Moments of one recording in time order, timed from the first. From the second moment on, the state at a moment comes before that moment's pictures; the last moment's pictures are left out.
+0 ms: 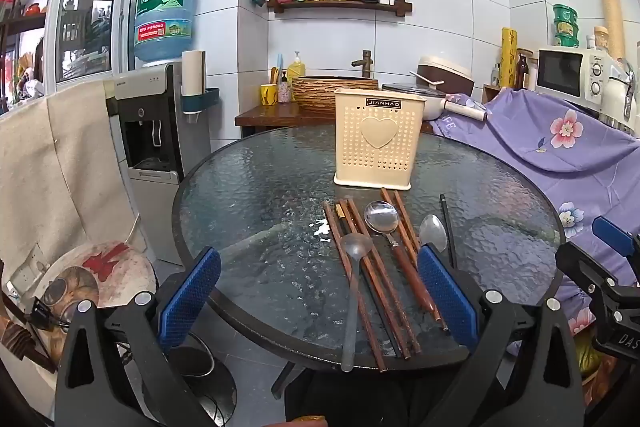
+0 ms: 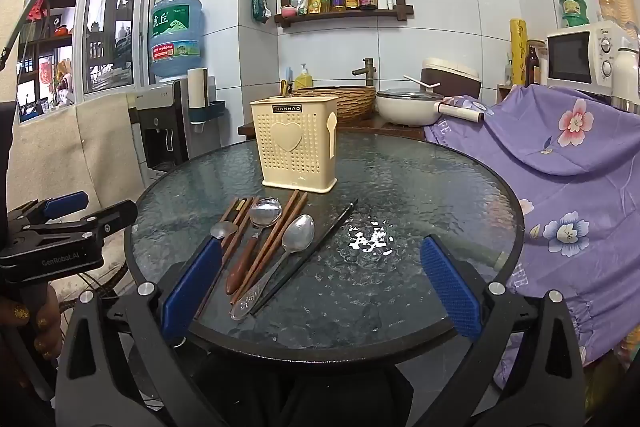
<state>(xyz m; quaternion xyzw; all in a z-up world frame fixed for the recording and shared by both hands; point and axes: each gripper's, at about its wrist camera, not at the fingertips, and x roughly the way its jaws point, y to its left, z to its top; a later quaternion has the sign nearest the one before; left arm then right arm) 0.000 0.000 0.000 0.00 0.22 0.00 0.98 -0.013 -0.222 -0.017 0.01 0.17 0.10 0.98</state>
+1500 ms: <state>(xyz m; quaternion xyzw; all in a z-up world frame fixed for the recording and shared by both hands) 0.000 0.001 -0.001 -0.01 0.22 0.00 0.98 -0.013 -0.219 -0.014 0.01 0.17 0.10 0.98</state>
